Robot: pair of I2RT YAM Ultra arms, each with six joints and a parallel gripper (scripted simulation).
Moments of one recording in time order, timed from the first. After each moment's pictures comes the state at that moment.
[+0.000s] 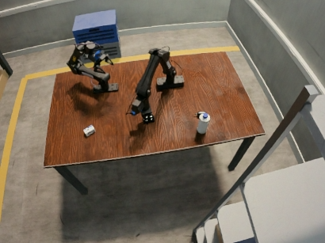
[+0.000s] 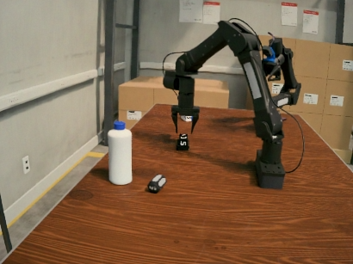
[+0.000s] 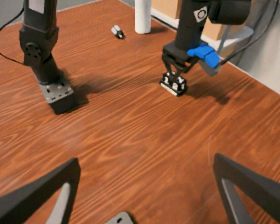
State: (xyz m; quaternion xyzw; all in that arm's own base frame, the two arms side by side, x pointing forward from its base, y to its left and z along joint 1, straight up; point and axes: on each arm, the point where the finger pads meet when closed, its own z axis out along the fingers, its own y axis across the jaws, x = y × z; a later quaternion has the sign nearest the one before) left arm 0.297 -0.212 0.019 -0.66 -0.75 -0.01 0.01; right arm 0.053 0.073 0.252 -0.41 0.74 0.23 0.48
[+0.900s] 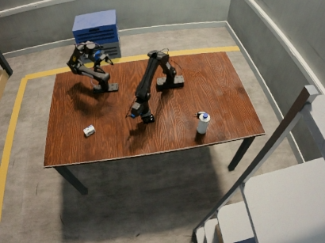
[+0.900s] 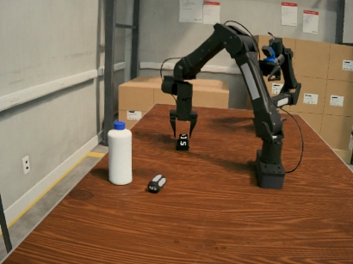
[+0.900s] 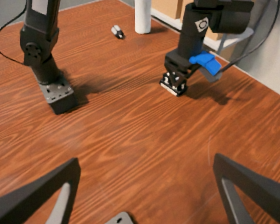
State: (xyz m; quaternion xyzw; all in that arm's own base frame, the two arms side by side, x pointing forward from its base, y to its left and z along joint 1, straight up) left arm 0.304 -0.217 -0.001 -0.66 -0.75 -0.01 0.00; right arm 0.053 0.073 0.252 -0.41 0.74 0.23 0.48
